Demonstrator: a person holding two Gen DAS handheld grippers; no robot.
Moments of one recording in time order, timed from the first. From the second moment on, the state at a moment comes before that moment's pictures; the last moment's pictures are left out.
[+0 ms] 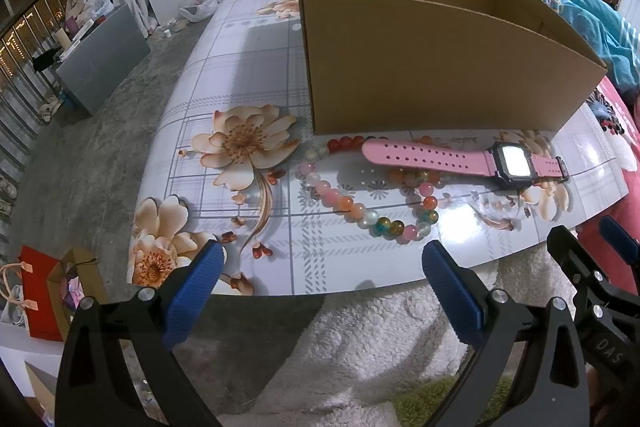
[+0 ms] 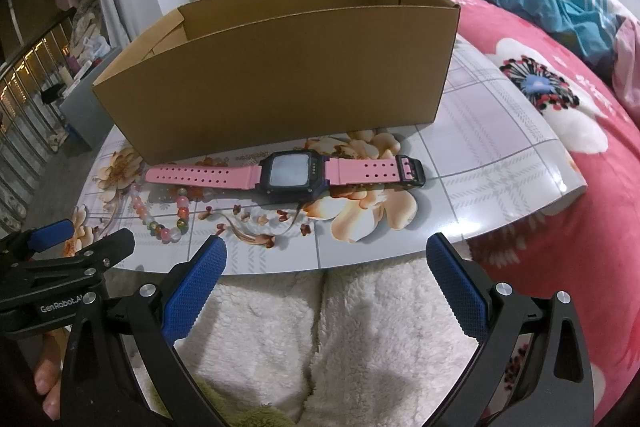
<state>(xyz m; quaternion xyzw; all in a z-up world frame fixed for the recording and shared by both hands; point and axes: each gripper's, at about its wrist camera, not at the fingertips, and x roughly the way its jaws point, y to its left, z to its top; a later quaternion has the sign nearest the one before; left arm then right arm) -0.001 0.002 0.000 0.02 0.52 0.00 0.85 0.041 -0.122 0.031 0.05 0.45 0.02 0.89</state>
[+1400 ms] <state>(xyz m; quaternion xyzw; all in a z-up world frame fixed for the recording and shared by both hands) -0.005 0.007 0.003 0.02 0.51 0.01 0.86 0.041 -0.119 0.034 0.05 0.45 0.02 0.89</state>
